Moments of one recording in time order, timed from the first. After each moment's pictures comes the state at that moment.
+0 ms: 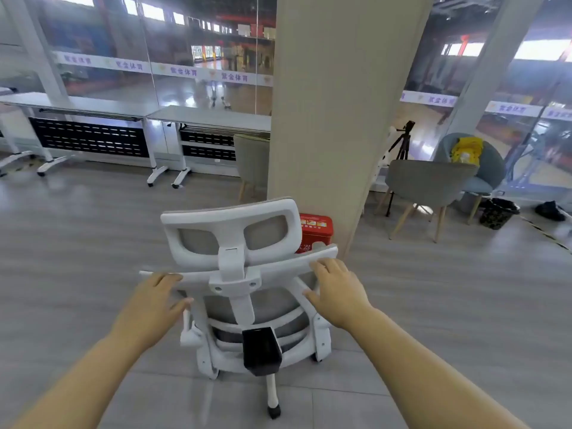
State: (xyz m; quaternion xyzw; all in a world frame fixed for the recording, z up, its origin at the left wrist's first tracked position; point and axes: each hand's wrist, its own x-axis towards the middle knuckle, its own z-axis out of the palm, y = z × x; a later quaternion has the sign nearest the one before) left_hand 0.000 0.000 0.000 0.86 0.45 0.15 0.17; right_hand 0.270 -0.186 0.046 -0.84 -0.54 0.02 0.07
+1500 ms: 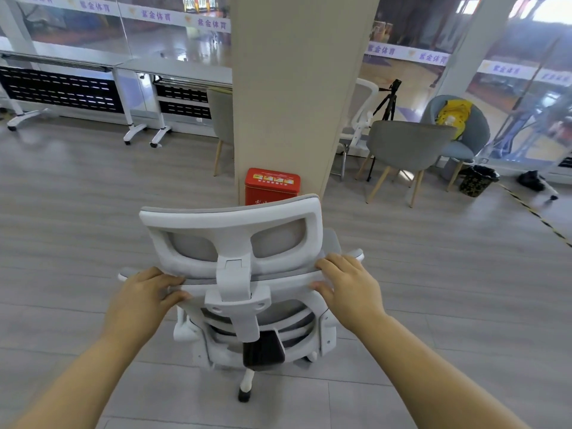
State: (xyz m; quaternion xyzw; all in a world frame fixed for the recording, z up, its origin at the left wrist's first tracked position) left_hand 0.087 -0.213 -0.035 0.84 0.43 0.26 0.19; right_hand 0.363 -0.404 -0.015 -0.79 -0.56 -0.15 0.19
